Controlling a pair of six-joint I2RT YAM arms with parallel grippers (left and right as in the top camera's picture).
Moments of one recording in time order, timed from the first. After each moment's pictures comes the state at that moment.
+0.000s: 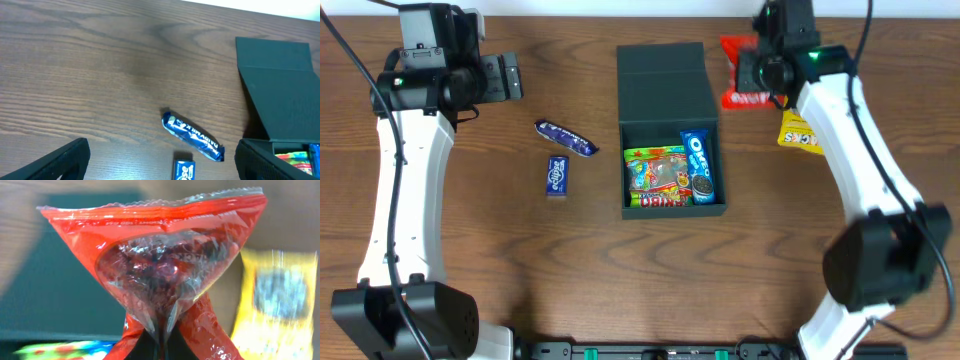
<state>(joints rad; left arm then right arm) 0.08 1.65 1.63 -0.87 0.11 -0.06 0.19 1.88 1.76 -0.78 -0.04 0.08</state>
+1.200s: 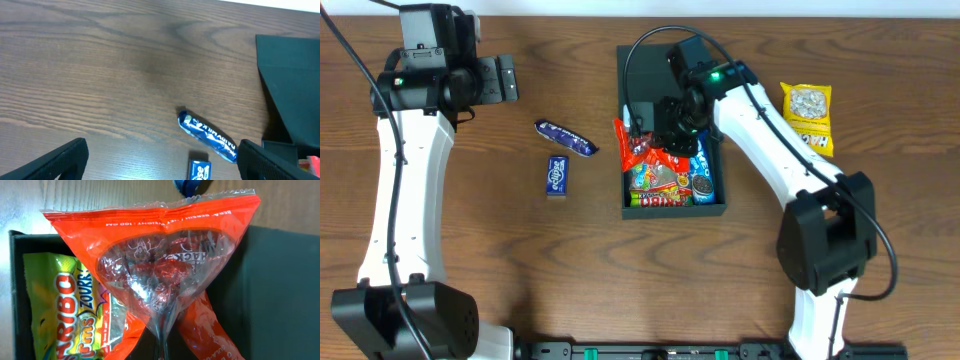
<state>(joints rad) 0.08 1.65 1.63 -0.88 0.03 -0.04 0.44 2.07 1.78 -1.04 -0.39 -1.08</state>
